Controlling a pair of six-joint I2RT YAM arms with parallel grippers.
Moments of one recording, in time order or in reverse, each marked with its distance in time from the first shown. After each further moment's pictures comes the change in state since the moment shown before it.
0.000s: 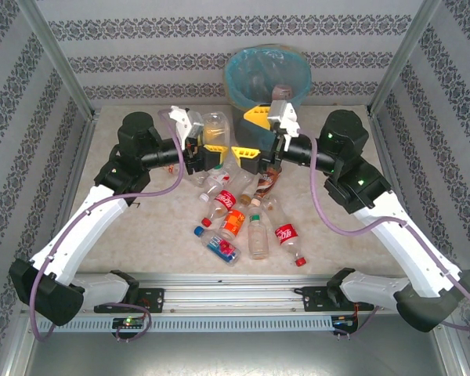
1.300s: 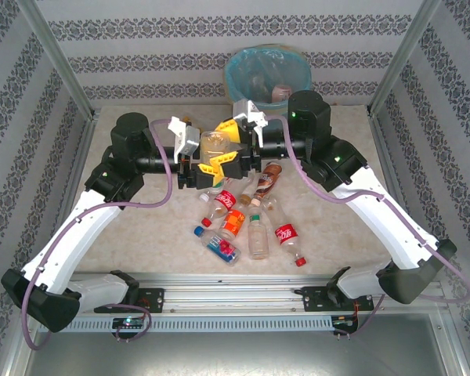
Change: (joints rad) left arm -0.015 -0.045 0.048 -0.132 0.269 0.095; right arm 0.062 0.201 0.222 -0.229 -0.231 0.031
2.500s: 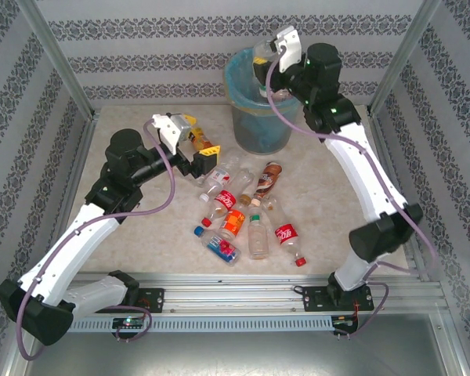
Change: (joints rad) left arm -0.006 -0.096 -0.177 0.210 -0.628 -0.079; right arm -0.328 0.360 0.330 0.146 0.724 -0.104
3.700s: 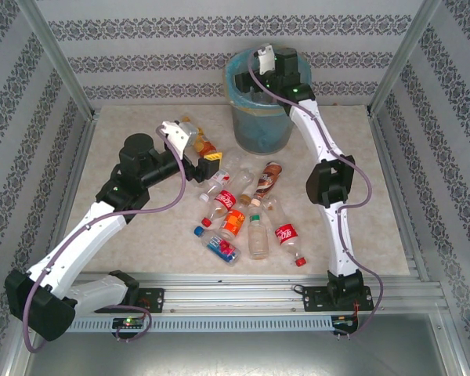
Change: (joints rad) left arm 0.000 0.031 -0.098 0.021 -0.040 -0.005; right arm -0.084 0.735 0.642 -0.161 -0.209 0.211
